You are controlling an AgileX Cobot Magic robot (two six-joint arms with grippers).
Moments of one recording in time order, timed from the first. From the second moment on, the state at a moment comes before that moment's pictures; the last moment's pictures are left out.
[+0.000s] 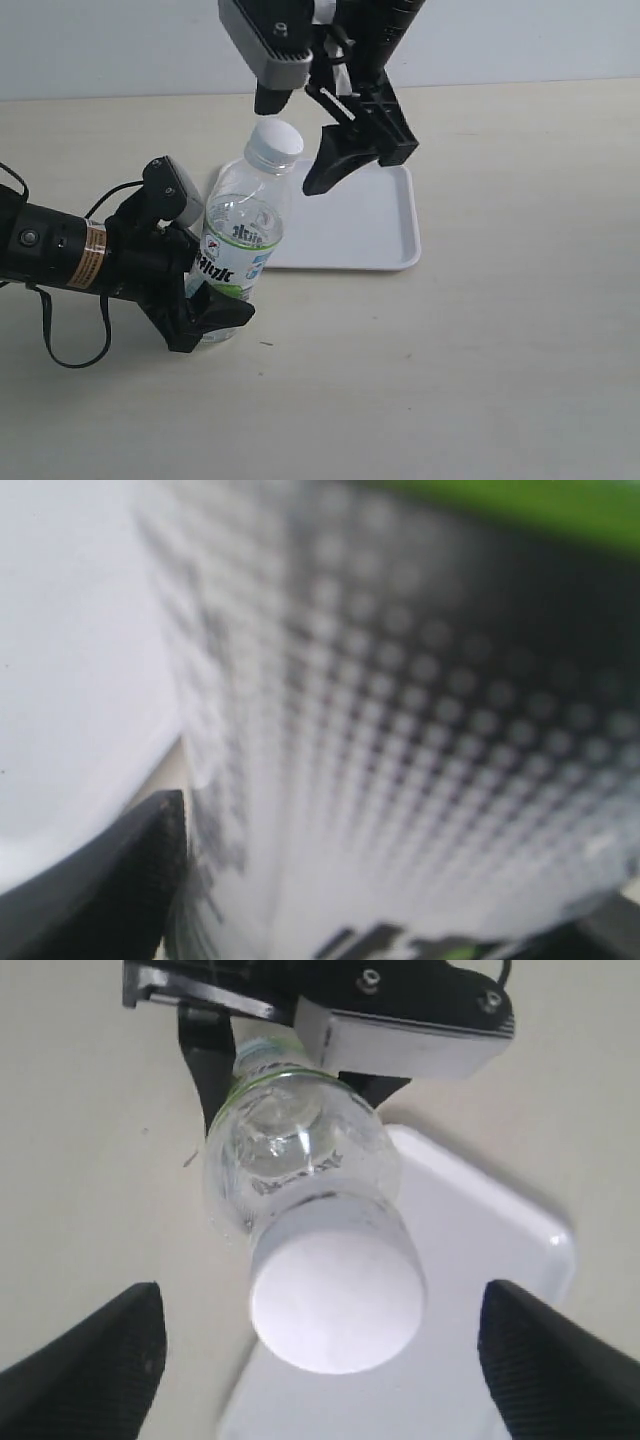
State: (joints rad) left arm -0.34 1.86 -0.70 1.44 -0.62 -0.81; right arm 0.46 1.85 -1.69 0.37 1.22 -1.52
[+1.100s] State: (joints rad) left arm -0.34 1.86 -0.70 1.43 -0.62 -0.81; right arm 0.46 1.85 -1.69 0.43 1.18 -0.31
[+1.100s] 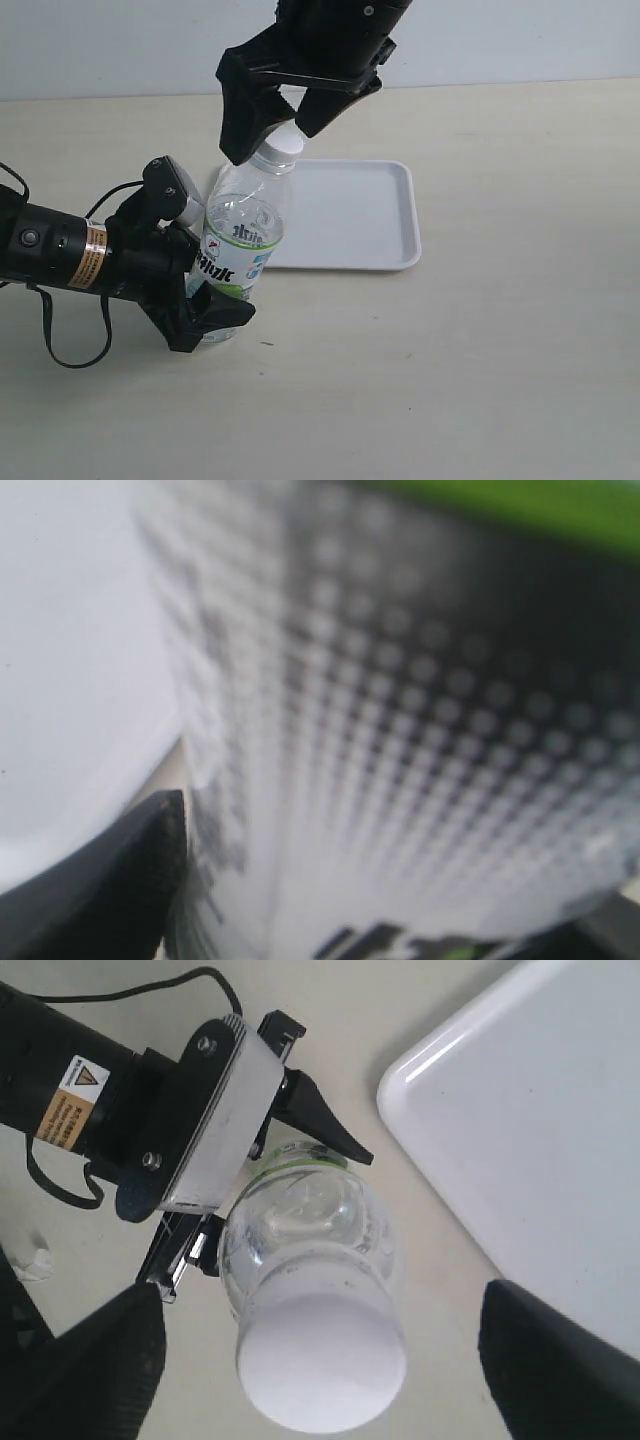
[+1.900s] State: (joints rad) left arm -0.34 1.86 -0.70 1.43 -0.63 -0.81; right arm 0.46 1.85 -1.69 0.43 1.21 -0.38
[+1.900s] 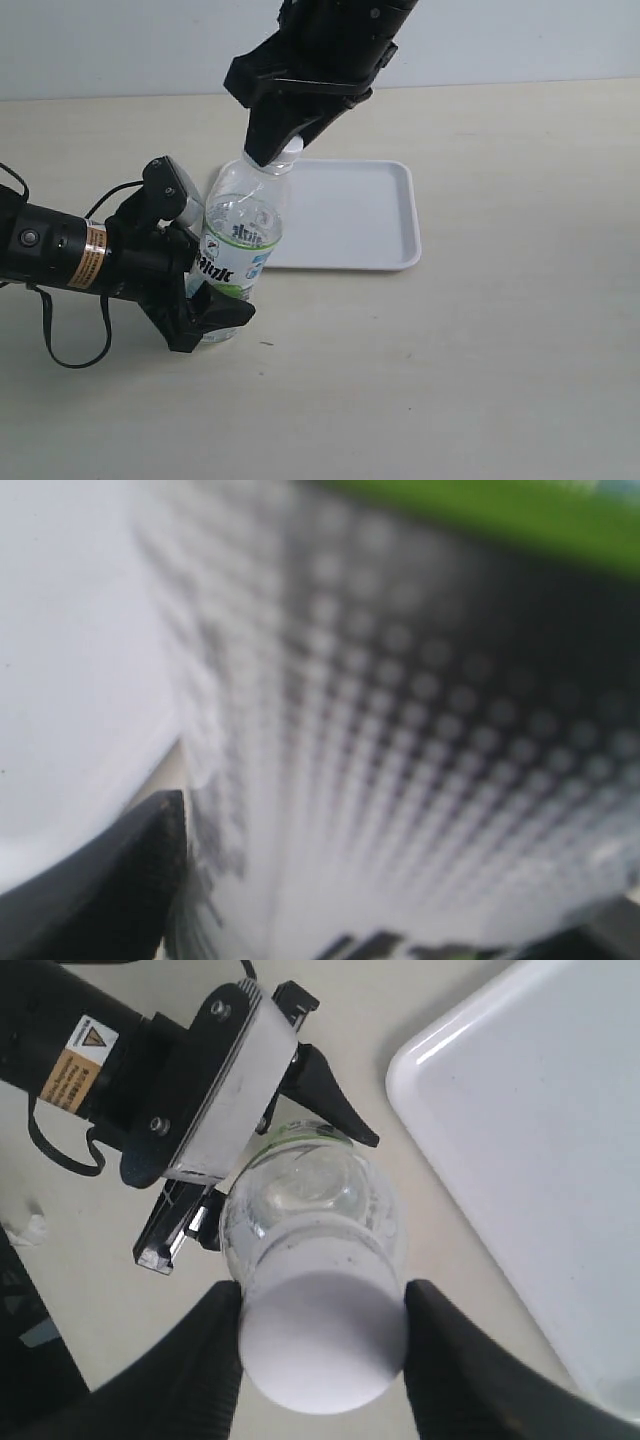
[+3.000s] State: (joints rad) left arm -0.34 1.87 -0.60 1.02 -0.72 -0.38; right arm 0.43 1.78 -1.69 0.39 0.95 -1.67
